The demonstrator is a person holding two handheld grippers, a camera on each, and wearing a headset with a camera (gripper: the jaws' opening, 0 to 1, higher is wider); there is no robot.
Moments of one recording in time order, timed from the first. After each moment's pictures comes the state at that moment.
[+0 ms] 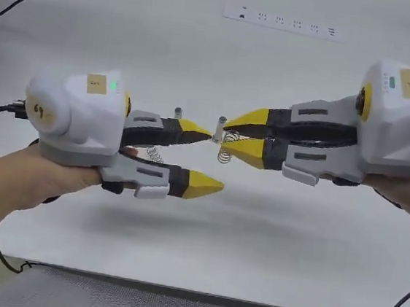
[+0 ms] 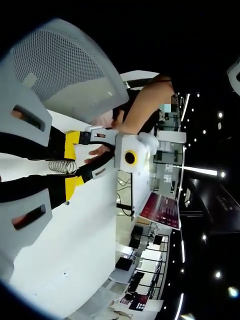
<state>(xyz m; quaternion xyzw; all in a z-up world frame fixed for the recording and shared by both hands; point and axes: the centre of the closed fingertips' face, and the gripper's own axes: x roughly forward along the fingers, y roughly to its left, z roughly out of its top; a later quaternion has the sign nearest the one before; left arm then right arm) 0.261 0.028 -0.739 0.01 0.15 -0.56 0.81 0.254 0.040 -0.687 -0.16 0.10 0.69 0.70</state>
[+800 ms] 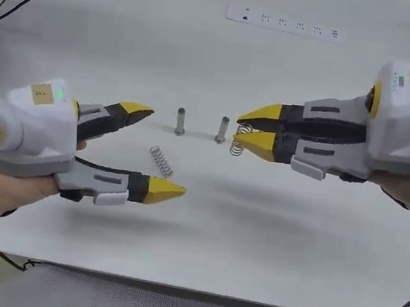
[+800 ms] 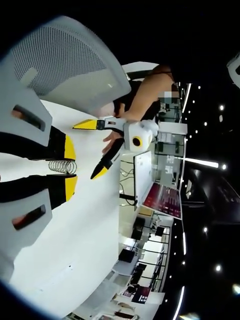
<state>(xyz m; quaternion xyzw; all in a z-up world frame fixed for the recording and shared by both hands) 0.270 0.090 -0.753 0.03 0.16 -0.46 0.87 0.271 0.030 -0.690 -0.17 0.10 0.66 0.73</state>
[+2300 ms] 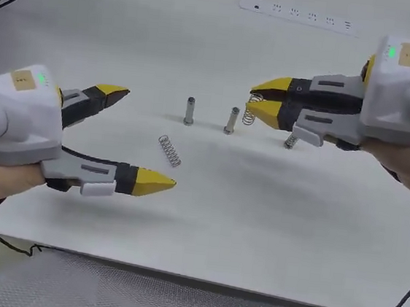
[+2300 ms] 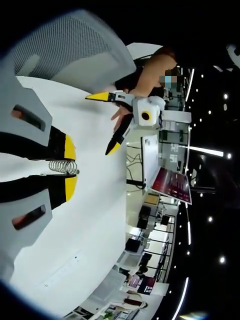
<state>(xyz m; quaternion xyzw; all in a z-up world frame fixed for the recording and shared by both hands) 0.273 0.121 -0.761 0.01 0.17 -0.42 0.89 0.325 0.036 -0.710 -0.18 0.12 0.61 0.76</state>
